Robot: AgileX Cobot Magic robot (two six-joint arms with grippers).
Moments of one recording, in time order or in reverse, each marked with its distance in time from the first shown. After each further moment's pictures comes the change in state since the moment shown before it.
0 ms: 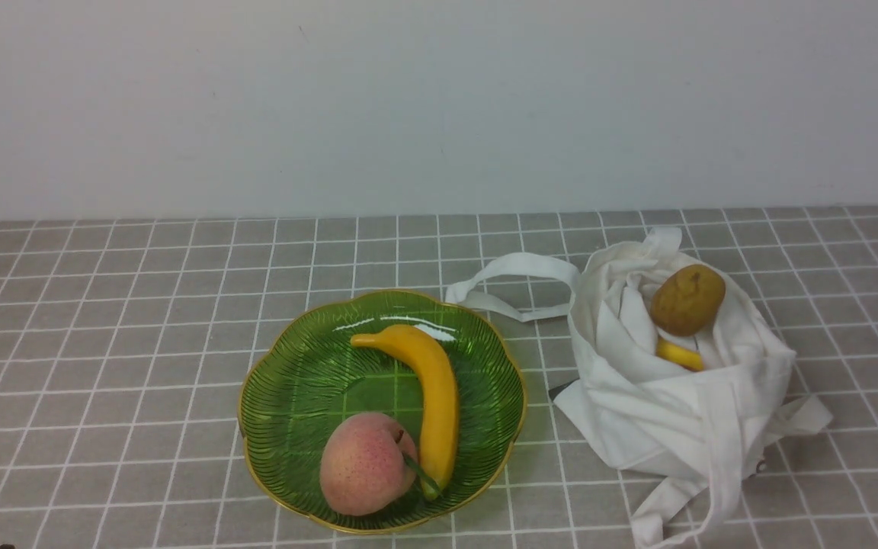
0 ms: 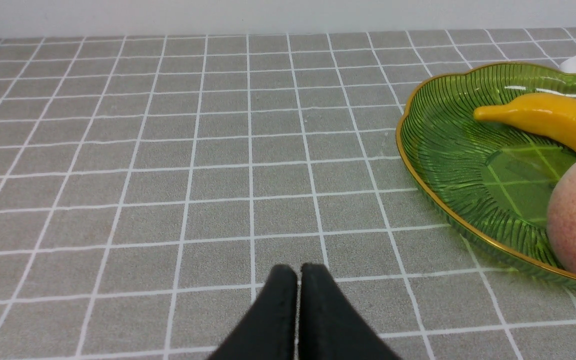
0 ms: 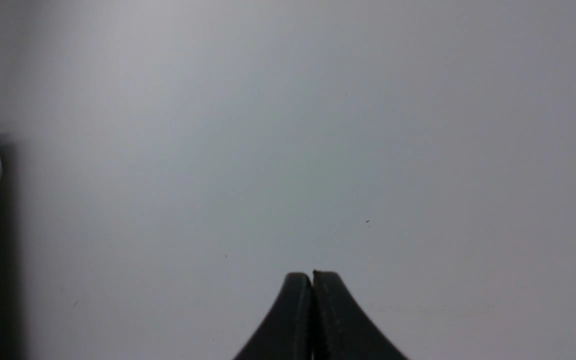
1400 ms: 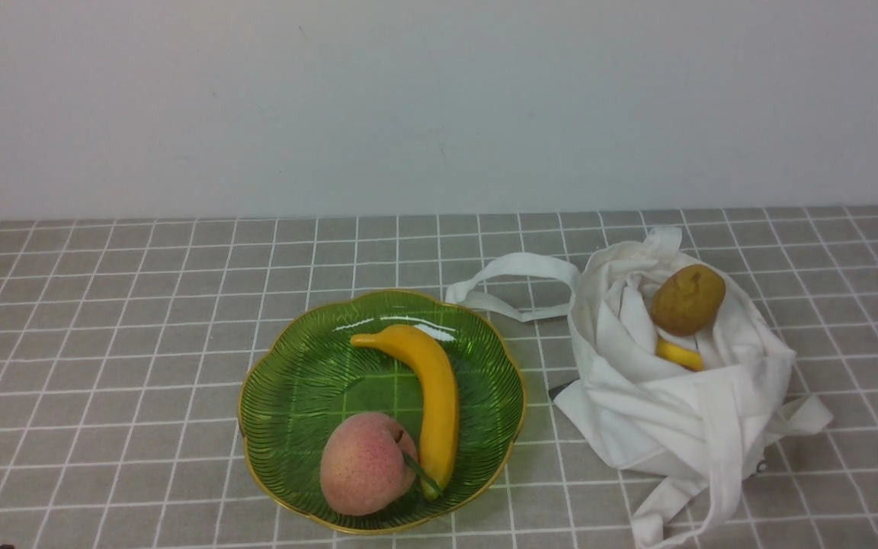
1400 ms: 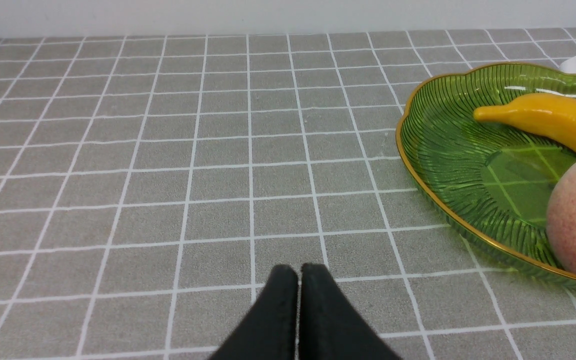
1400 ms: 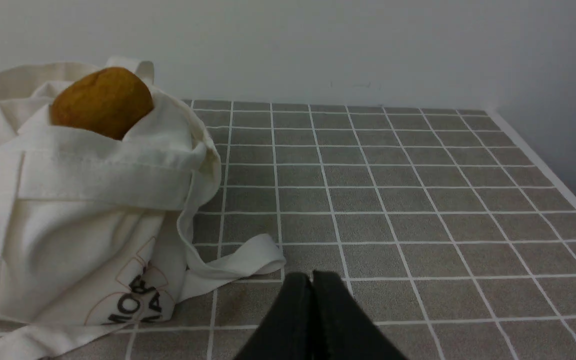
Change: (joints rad) right arm -0.516 -0.030 0.392 0.322 0.307 -0.504; left arm 0.000 0.000 0.000 0.000 0.000 0.000
